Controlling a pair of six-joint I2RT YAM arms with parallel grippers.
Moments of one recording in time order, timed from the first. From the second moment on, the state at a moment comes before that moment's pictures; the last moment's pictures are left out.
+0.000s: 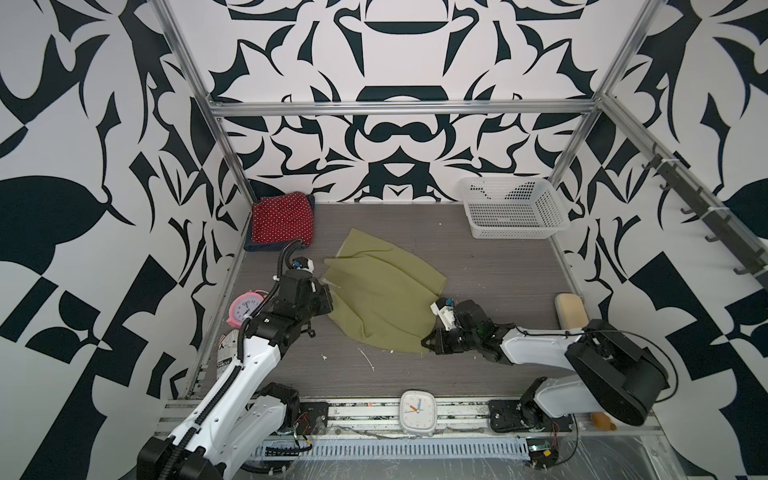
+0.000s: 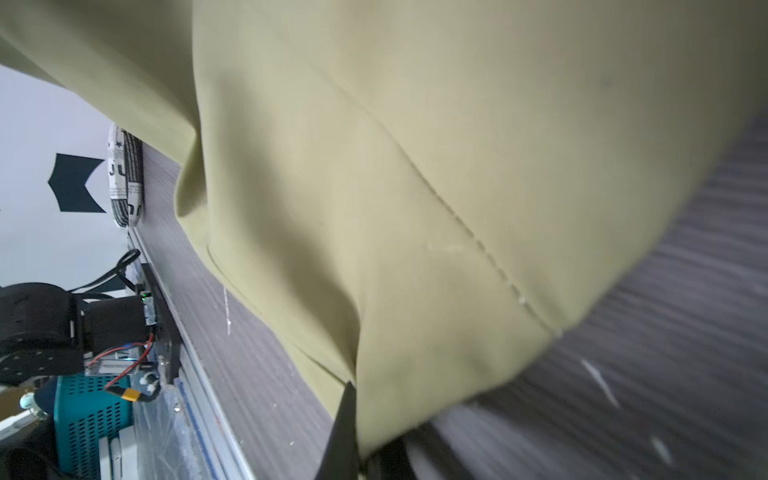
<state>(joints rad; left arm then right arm) -0.33 0.87 0.63 -0.47 -0.01 -0.47 0.68 1.37 0.36 0.19 -0.48 0.71</state>
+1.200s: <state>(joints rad) -0.33 0.70 1.09 -0.60 -0.11 -0.18 0.60 0.89 1.14 -0.80 -0.16 0.53</state>
